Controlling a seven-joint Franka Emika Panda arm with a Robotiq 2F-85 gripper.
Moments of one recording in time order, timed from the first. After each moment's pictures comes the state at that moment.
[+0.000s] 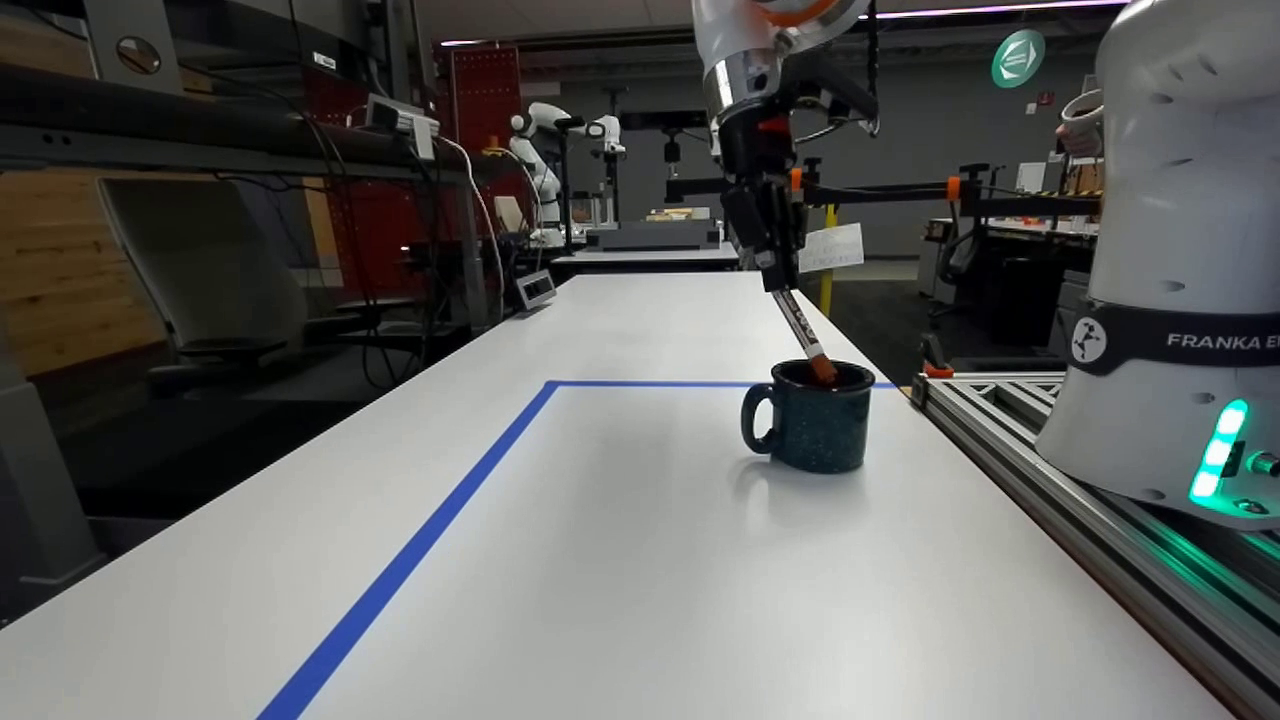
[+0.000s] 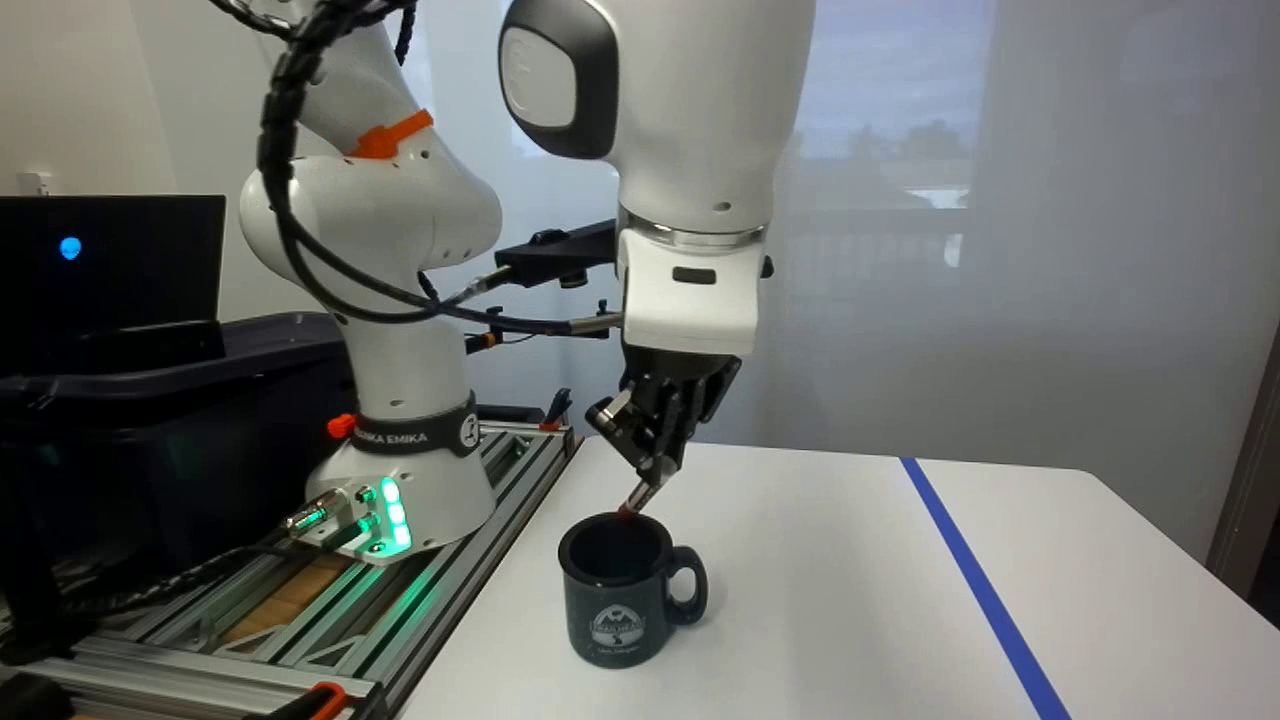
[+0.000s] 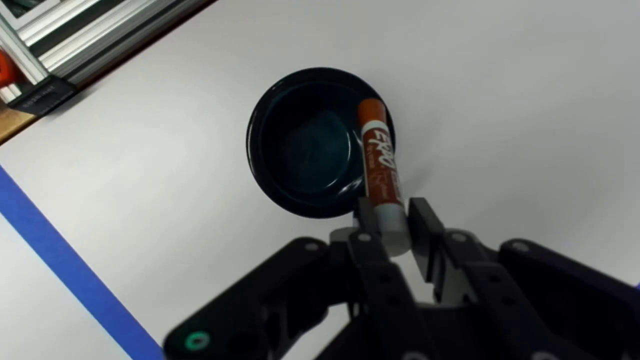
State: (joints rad) arm -0.26 -0.36 -0.26 -2.74 0.14 2.12 0.04
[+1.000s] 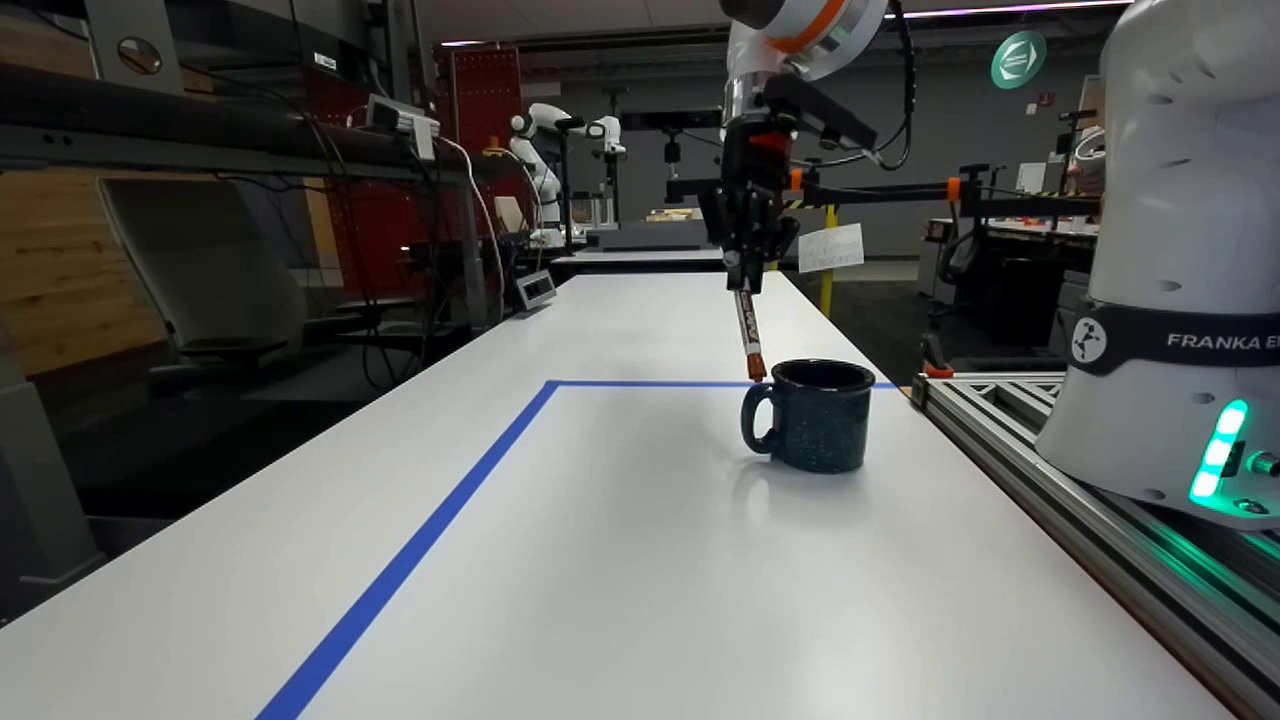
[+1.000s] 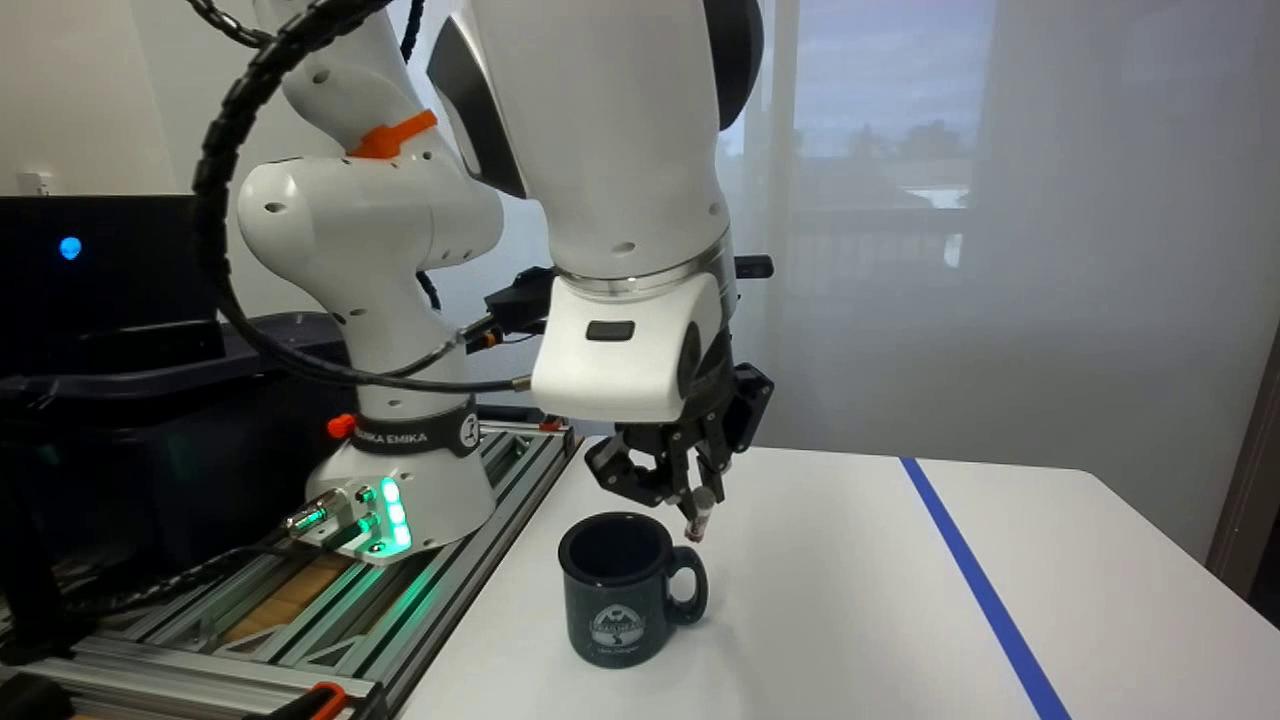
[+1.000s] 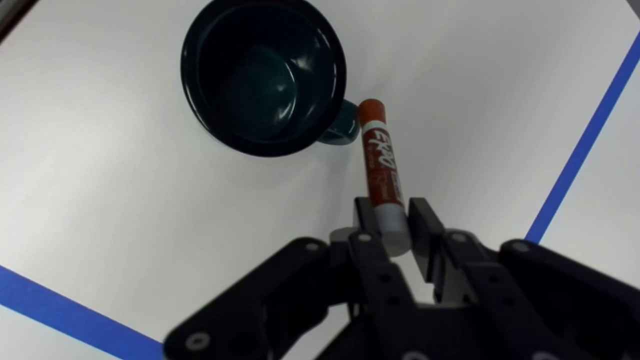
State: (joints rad) arm -0.29 -0.30 -0.36 -2.74 0.39 2.27 -0.02
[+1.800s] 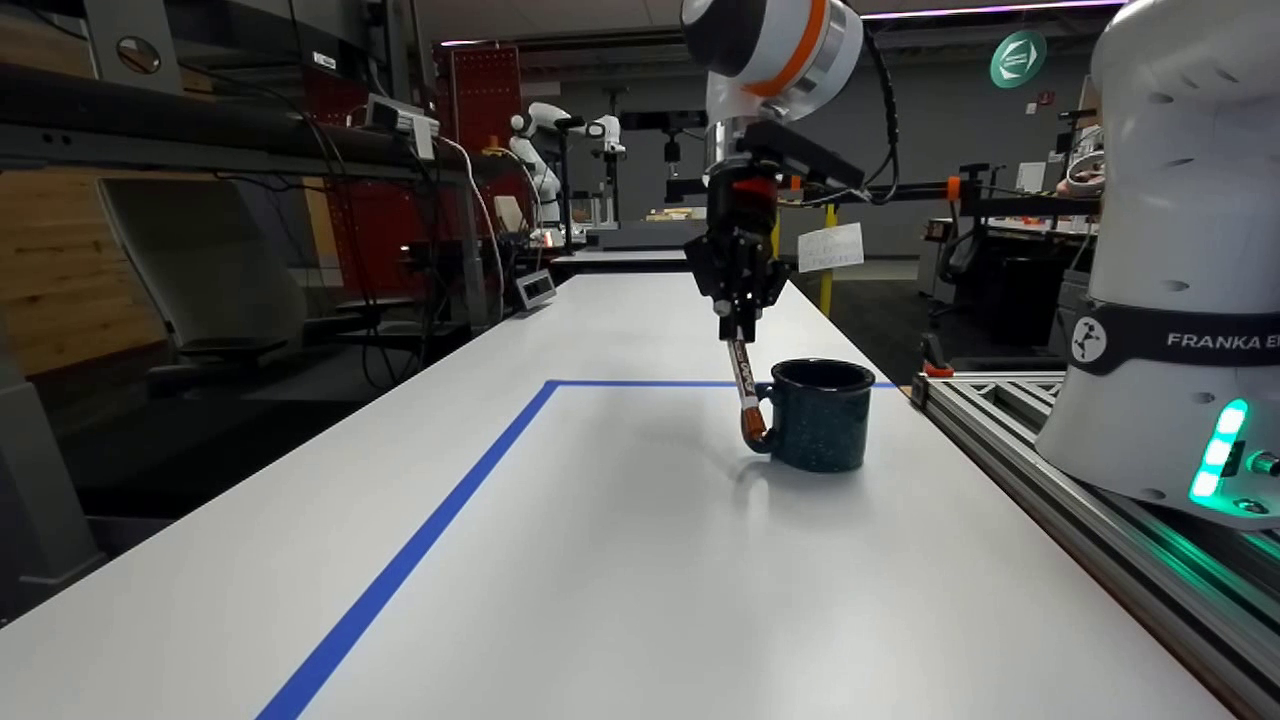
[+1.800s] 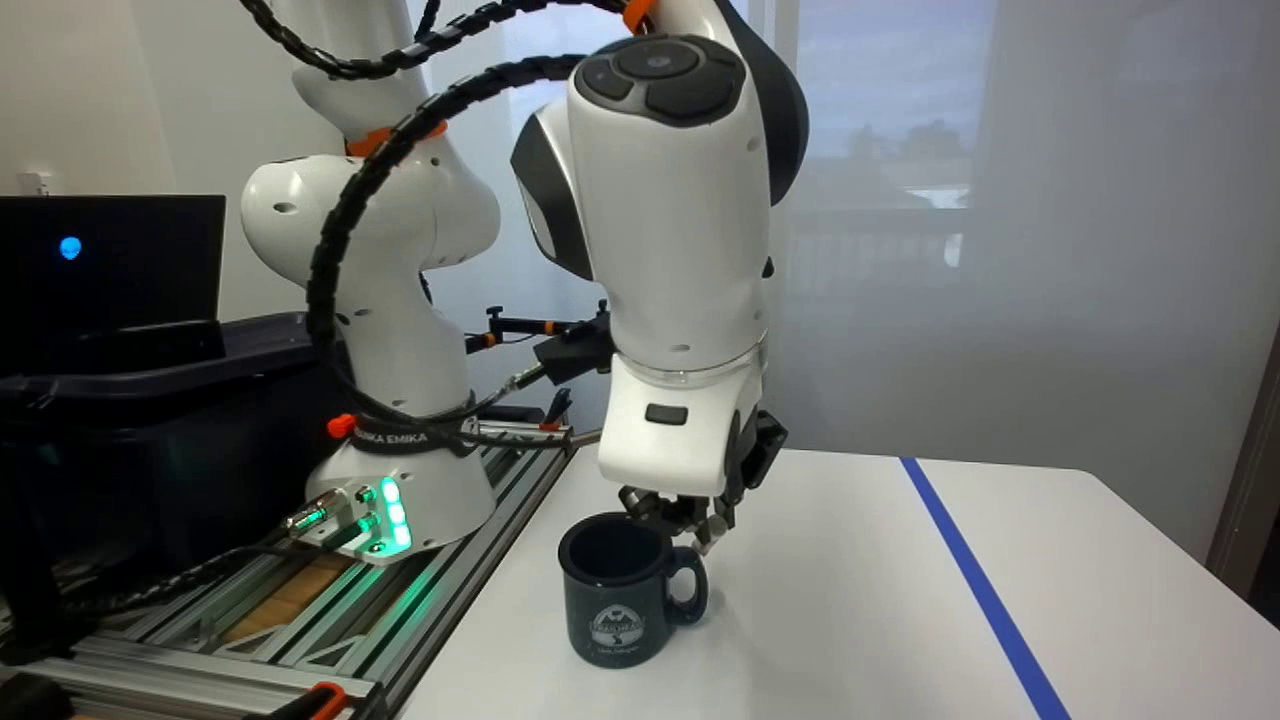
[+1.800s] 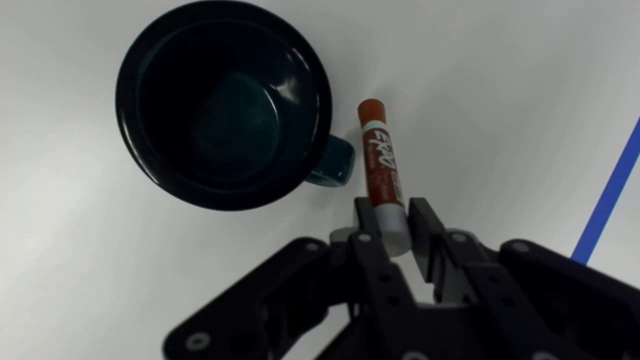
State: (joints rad) arm -0.22 -0.15 -0.31 -2.74 0.53 2.34 -0.05
